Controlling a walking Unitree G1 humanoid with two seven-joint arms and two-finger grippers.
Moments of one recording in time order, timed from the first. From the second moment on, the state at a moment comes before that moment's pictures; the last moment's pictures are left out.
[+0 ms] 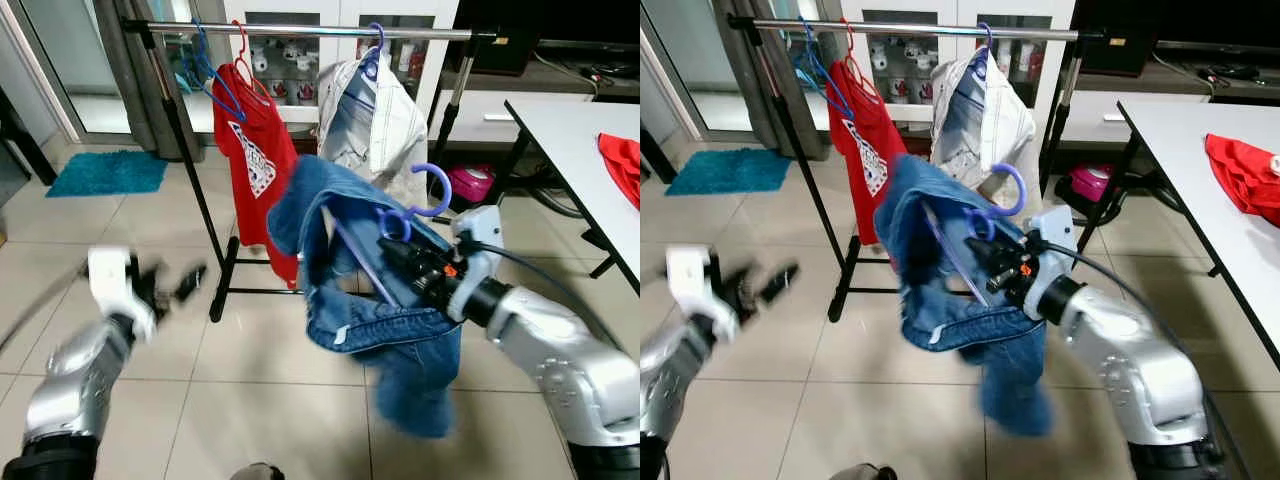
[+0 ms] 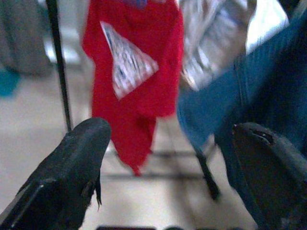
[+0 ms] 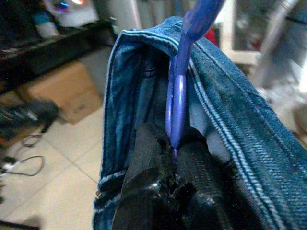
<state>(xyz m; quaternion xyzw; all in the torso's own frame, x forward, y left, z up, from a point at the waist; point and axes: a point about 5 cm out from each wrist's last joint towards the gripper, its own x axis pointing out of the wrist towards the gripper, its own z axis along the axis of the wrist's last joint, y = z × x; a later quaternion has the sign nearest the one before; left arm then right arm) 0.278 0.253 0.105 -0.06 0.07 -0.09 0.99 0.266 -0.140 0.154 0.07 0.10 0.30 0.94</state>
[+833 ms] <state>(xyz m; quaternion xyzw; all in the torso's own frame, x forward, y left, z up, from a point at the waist) 0.264 0.177 0.127 0.04 0.05 -0.09 0.99 0.286 -0.146 0.109 0.01 0.13 0.07 0.99</state>
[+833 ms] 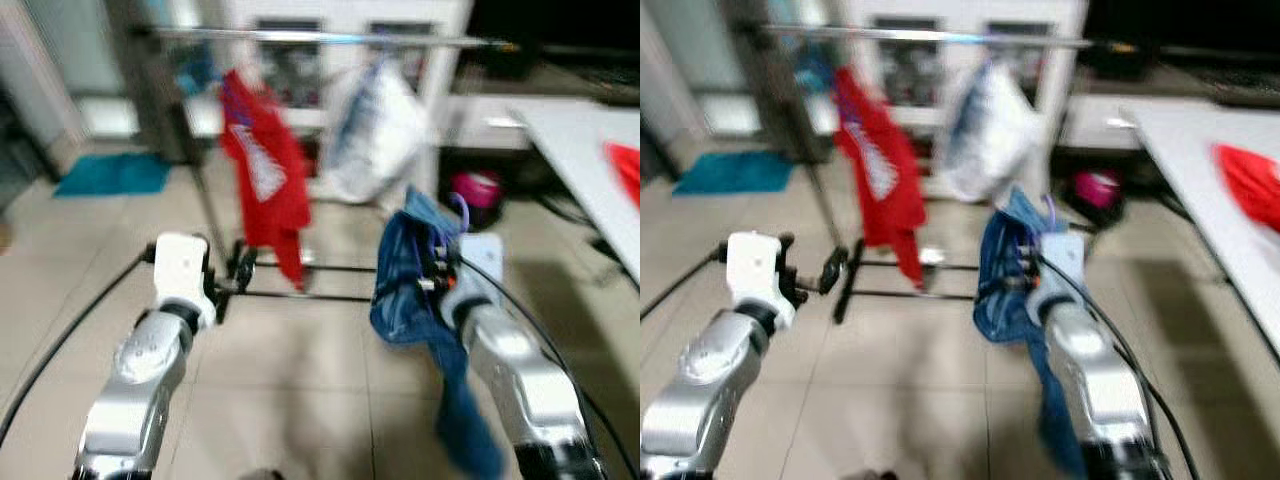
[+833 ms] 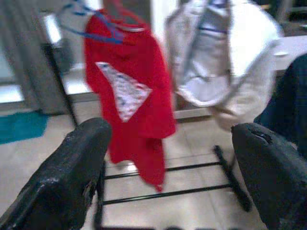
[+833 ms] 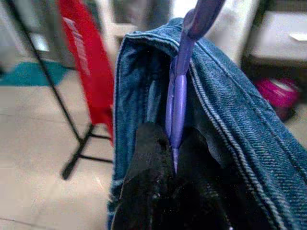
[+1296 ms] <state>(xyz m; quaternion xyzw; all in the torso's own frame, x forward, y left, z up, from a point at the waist) 0.264 0.169 0.128 0.05 0.06 -0.10 0.99 0.296 -0.141 0.122 0.01 0.10 0.11 0.99</state>
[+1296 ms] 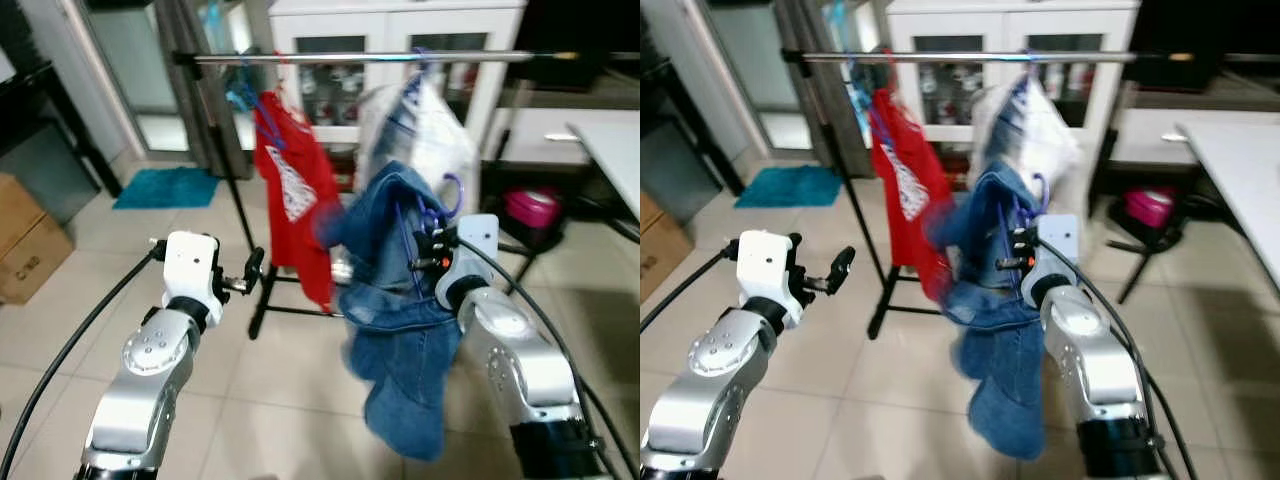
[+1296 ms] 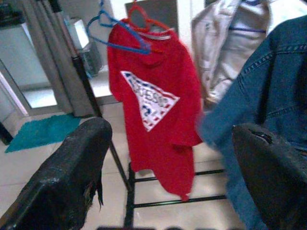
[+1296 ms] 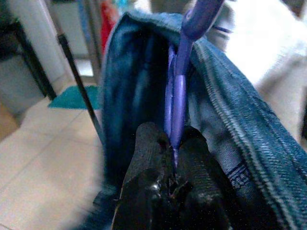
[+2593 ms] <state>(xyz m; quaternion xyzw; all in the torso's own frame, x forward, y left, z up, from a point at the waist) 0.253 0.171 0.128 0.09 0.09 -0.17 0.98 0.299 -0.122 0.170 -0.07 0.08 0.22 0.97</state>
